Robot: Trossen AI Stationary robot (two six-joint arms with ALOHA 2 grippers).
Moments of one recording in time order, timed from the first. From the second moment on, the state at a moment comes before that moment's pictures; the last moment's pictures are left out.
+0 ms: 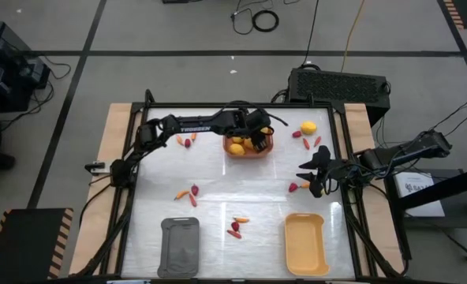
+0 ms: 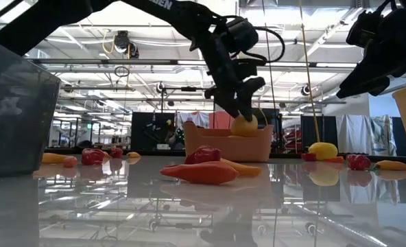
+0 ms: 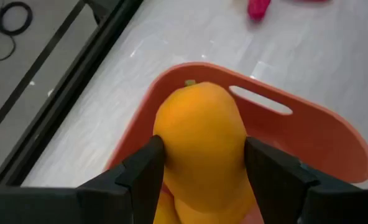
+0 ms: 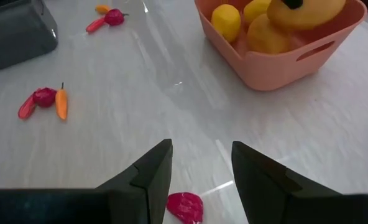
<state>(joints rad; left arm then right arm) 0.25 2.23 1.95 -0.65 -0.25 -0.12 0.28 0.56 0.41 -0.52 0.40 0.56</state>
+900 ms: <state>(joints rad) 0.23 2.24 1.97 -0.65 -0.26 0.06 0.28 0.56 0.41 -0.49 0.42 0.55</state>
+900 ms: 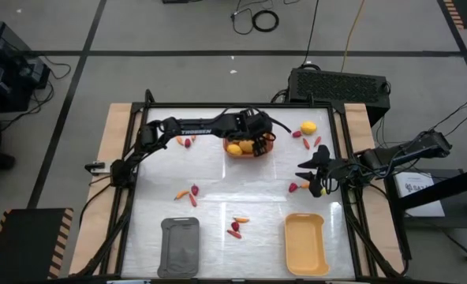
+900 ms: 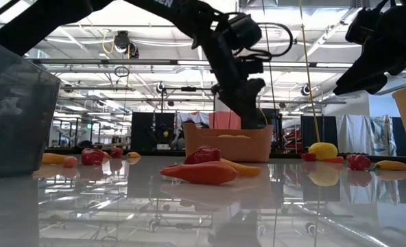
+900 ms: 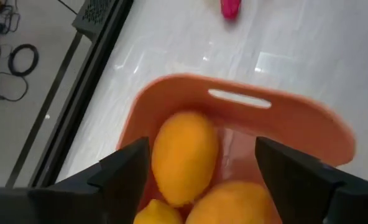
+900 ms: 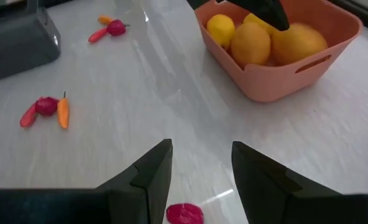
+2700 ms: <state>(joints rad) 0.00 1.46 0.85 0.46 -0.19 0.06 -0.73 1.70 1.33 -1.28 0.29 -0.25</state>
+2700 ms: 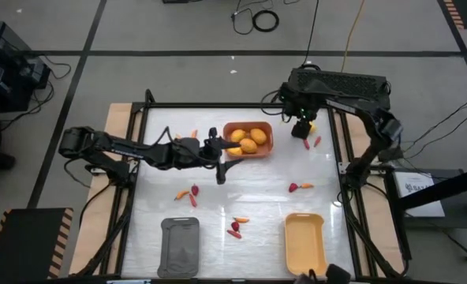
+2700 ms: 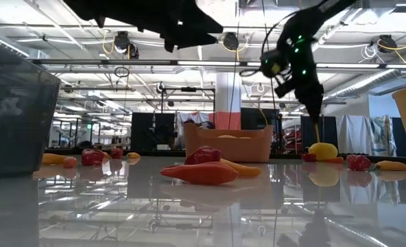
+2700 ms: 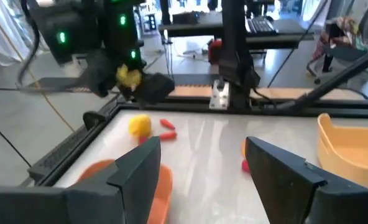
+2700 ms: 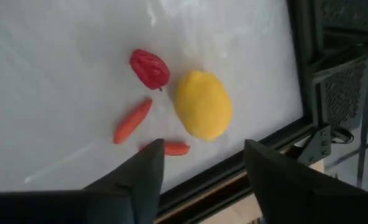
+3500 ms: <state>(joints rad) -0.01 1.46 0.85 0.46 -0.19 0.06 -0.78 1.90 1.34 -1.23 0.44 -0.50</state>
